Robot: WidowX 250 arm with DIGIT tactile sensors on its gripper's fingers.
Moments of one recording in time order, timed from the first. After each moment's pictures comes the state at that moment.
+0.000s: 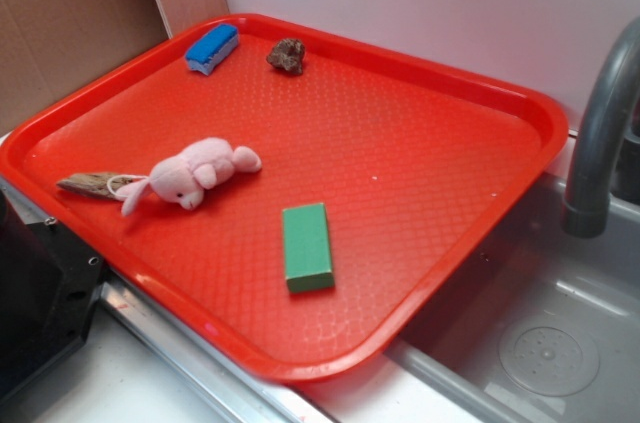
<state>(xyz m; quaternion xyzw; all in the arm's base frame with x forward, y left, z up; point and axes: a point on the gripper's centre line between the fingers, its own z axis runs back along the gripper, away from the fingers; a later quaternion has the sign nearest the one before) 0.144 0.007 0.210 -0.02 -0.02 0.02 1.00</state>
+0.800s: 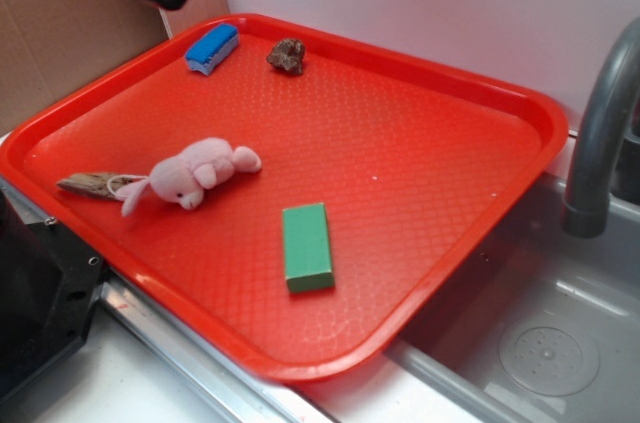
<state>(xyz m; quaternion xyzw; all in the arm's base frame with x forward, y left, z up) 0.215 0.037 0.144 0.00 -0.09 0.01 1.00</state>
